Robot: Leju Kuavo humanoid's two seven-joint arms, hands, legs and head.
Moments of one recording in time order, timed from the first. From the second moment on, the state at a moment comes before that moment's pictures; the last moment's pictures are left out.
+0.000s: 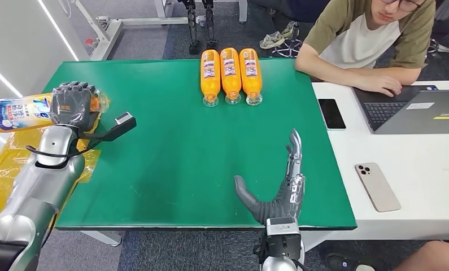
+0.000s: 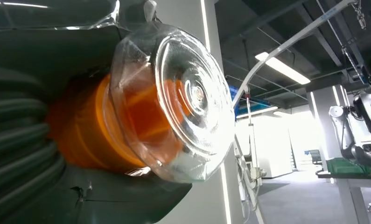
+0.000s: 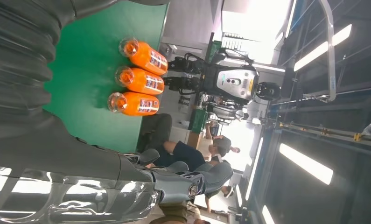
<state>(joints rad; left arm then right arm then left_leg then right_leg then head) -0.79 0.24 -0.37 -0.44 -1.57 0.42 0.04 -0.02 0.15 0.52 -1.61 0.42 -0.59 -0.51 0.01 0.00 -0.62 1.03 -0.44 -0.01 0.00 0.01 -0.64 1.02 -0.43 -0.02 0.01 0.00</state>
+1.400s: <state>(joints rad) -0.67 0.17 -0.53 -0.30 -1.50 0.18 -0.08 -0.01 0.16 0.52 -1.66 0.54 -0.53 -0.42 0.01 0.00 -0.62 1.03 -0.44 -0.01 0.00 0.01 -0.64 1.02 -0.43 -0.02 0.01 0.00</state>
